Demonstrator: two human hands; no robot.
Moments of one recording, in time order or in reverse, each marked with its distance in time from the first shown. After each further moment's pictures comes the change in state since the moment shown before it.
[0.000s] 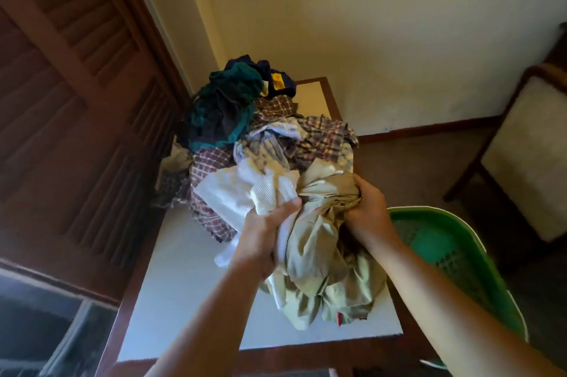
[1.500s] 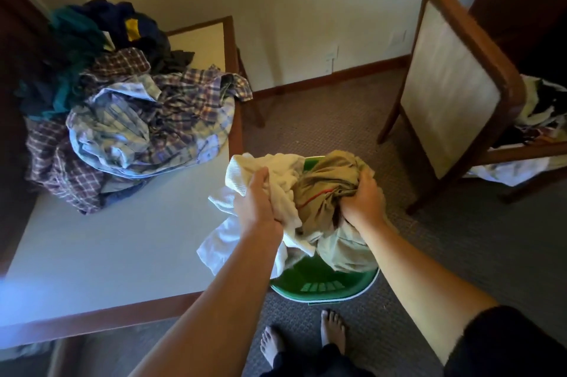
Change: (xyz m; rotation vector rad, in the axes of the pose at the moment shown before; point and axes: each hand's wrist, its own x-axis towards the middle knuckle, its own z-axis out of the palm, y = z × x) left_hand 0.049 -0.205 0.323 -0.198 0.591 -0.069; right_hand -0.017 0.210 -0.319 -0.377 0.105 0.493
